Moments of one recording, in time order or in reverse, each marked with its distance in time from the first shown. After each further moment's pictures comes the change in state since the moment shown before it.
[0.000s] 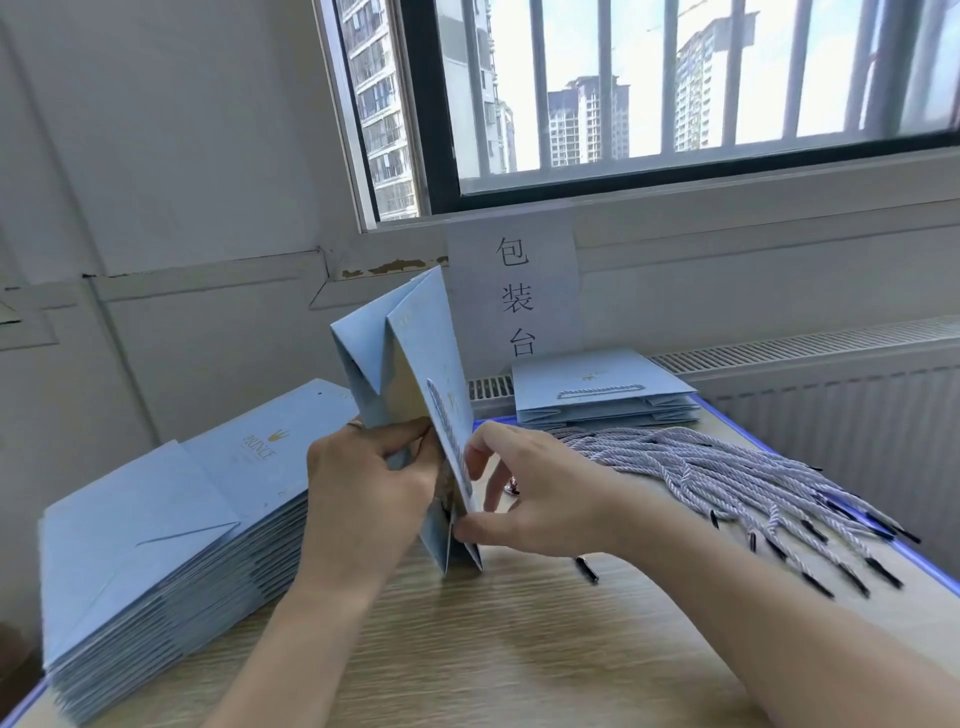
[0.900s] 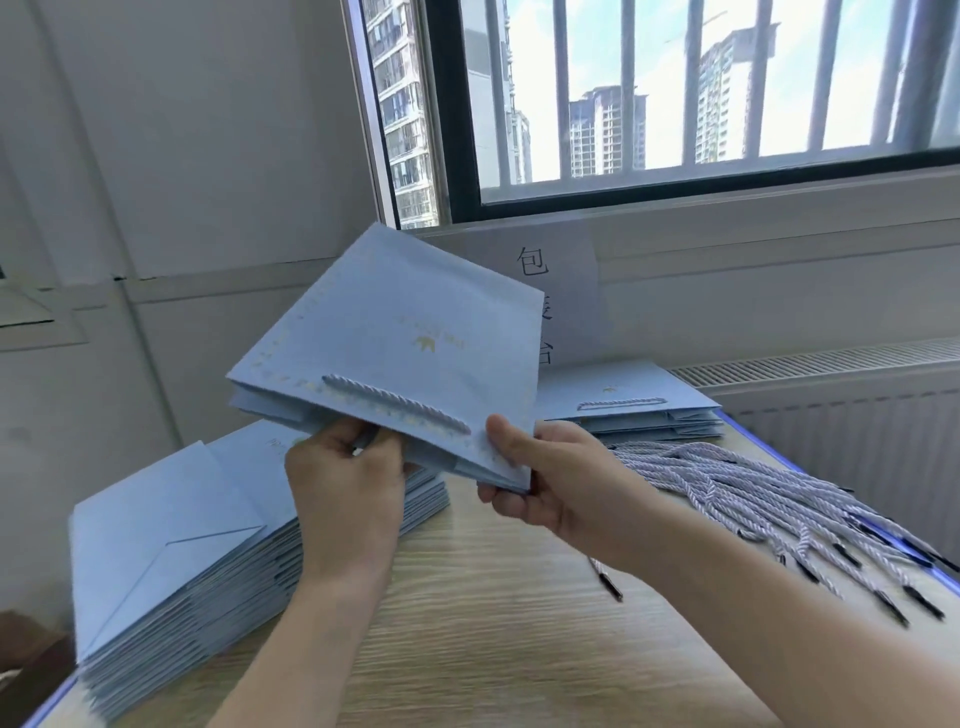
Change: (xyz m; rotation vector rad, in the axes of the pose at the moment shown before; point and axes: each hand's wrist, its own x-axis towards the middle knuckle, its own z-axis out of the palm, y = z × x) left_hand 0.011 -0.003 -0.006 -0.466 0.232 -0.251; right_hand 0.007 -0.020 -0.001 1.150 0.037 0.254
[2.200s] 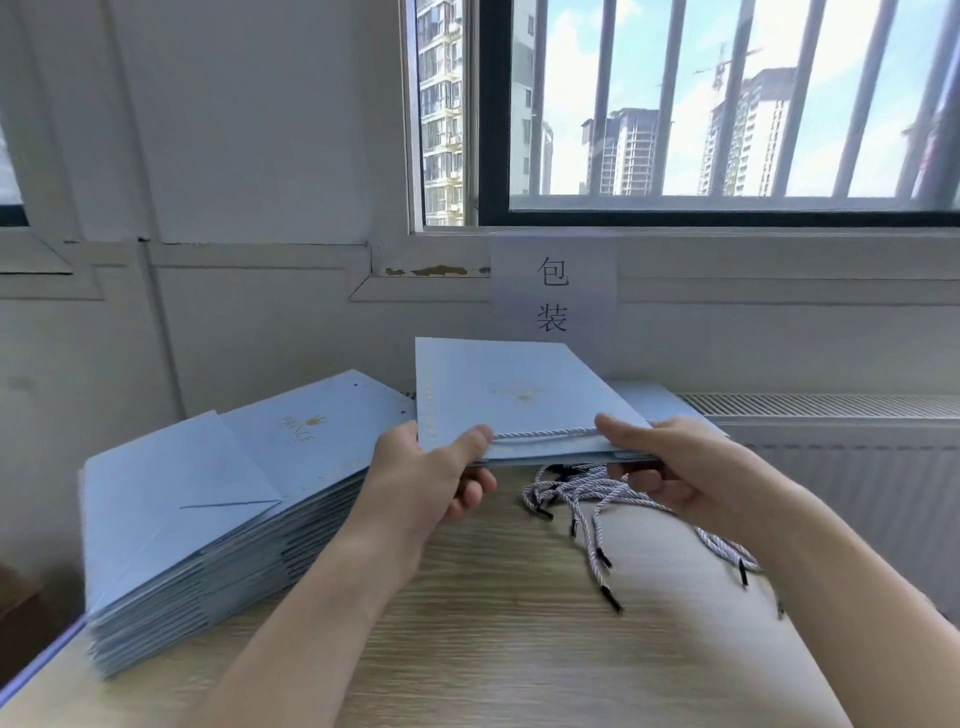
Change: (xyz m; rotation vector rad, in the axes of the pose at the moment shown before) left_hand 0.000 0.003 0.009 -0.013 -0.335 -0.465; right_hand -0.011 -0.031 -0.066 -0.219 0.361 0.161
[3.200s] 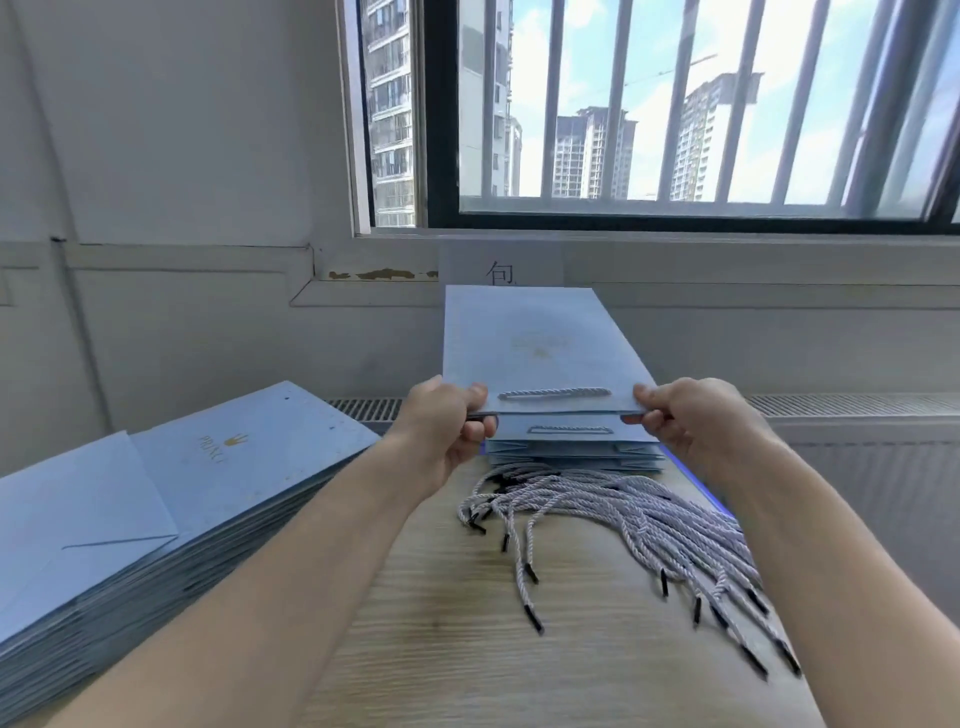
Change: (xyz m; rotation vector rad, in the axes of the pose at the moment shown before) left_hand 0.070 0.021 0.075 -0.129 -0.147 -0.155; right_hand 0.028 -0.031 -0.072 0.153 0.423 -0.052
